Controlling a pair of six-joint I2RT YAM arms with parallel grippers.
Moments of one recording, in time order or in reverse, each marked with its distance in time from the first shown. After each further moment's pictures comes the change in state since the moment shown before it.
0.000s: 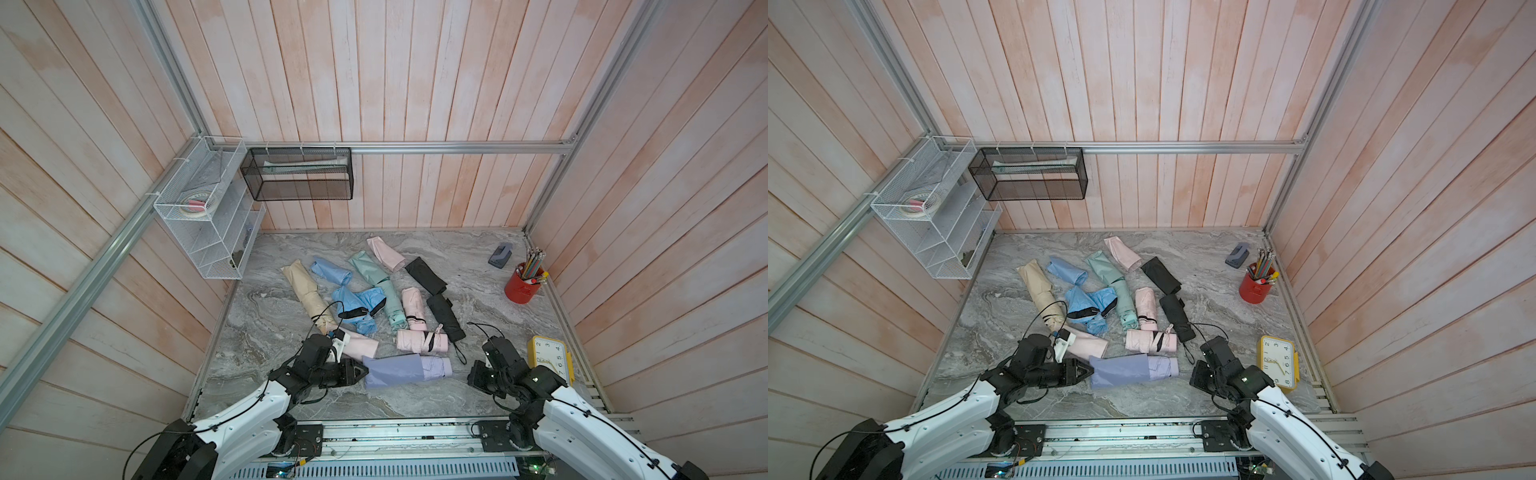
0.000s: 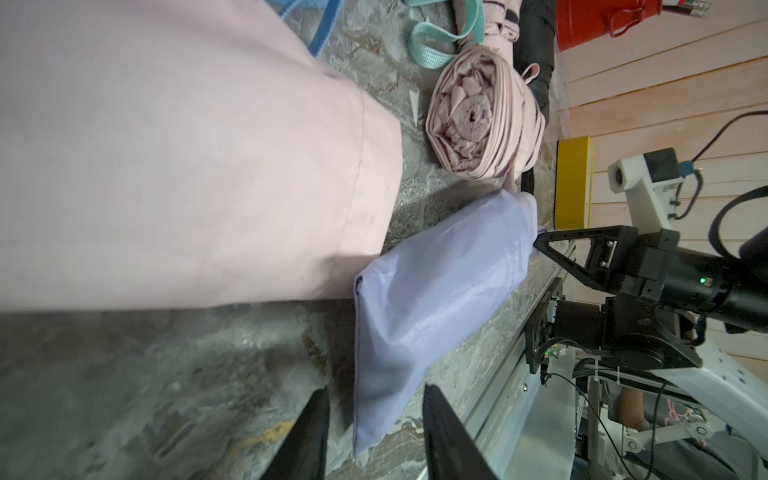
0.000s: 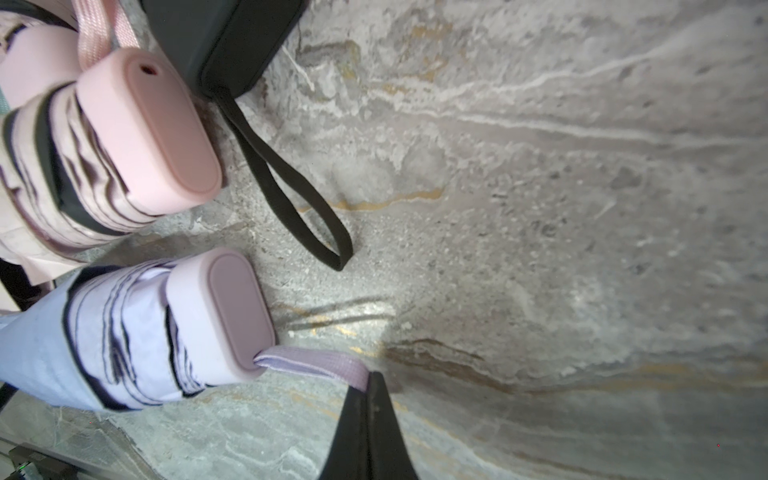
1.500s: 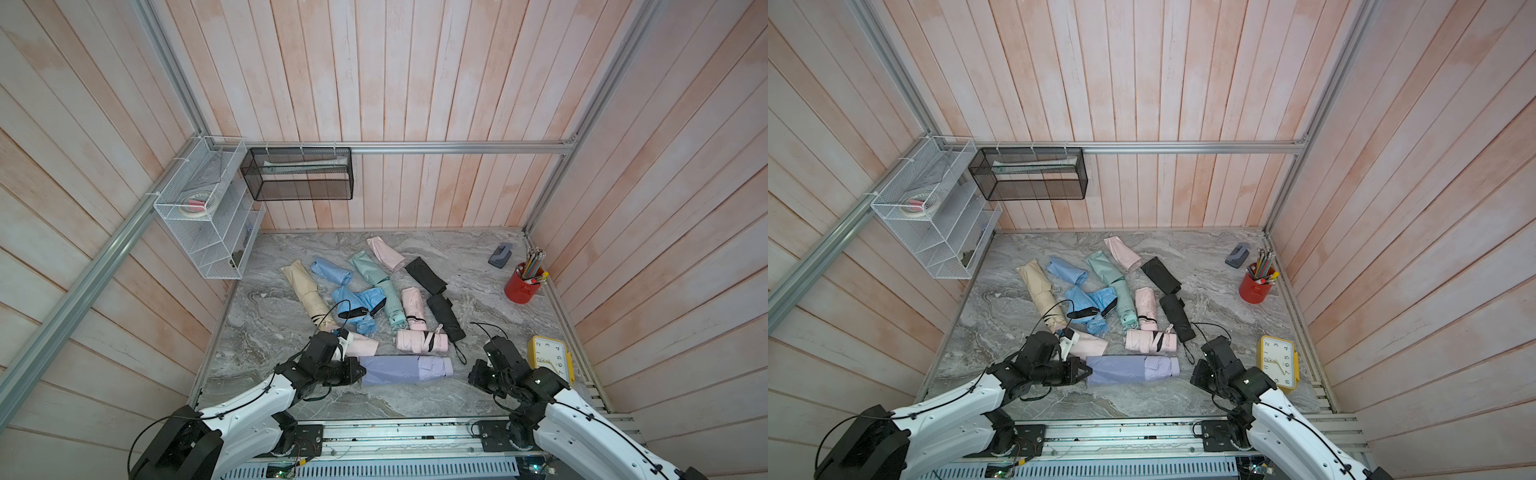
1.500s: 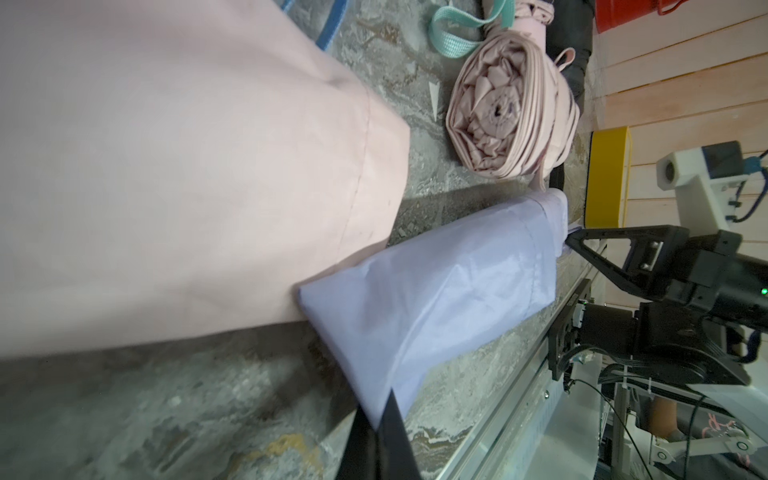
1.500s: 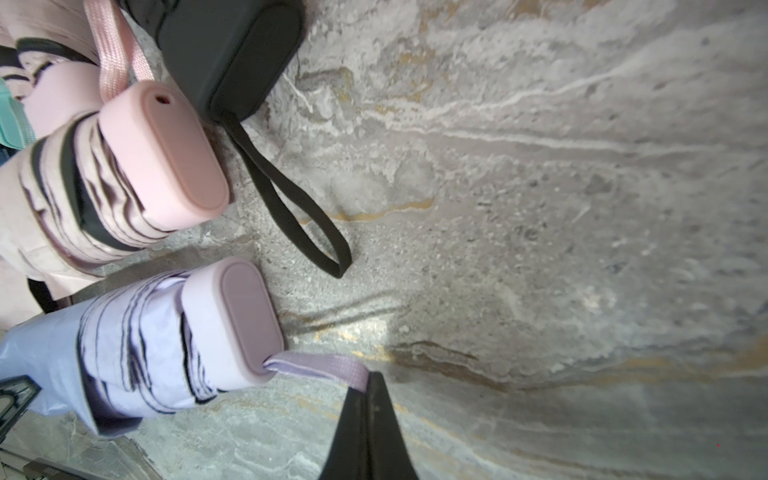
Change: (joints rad) left arm -0.038 0.063 0.057 -0.055 -0.067 0.016; right arm 0.000 -0.033 0.000 -0.009 0.024 0.038
